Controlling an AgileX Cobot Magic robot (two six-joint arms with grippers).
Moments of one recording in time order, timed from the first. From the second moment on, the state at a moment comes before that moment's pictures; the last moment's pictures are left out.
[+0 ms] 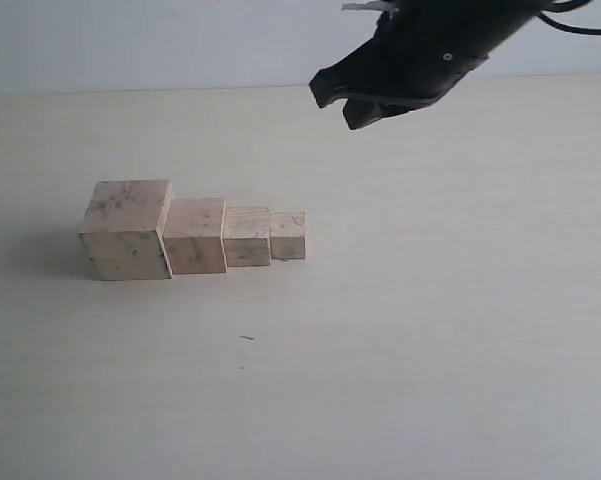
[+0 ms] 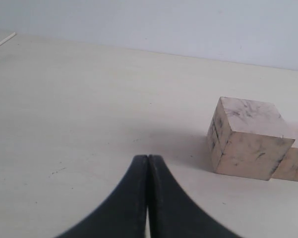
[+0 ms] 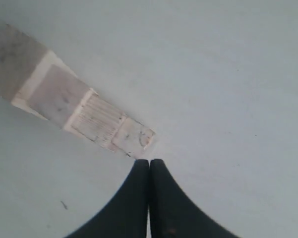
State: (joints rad) left arm 0.03 0.00 0.00 -0.06 0.37 -0.05; right arm 0.60 1.65 -1.25 0.35 0.70 -0.25
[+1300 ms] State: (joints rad) left arm 0.03 0.00 0.00 -0.06 0.37 -0.05; right arm 0.22 0.78 -0.65 -0.18 0.34 0.31
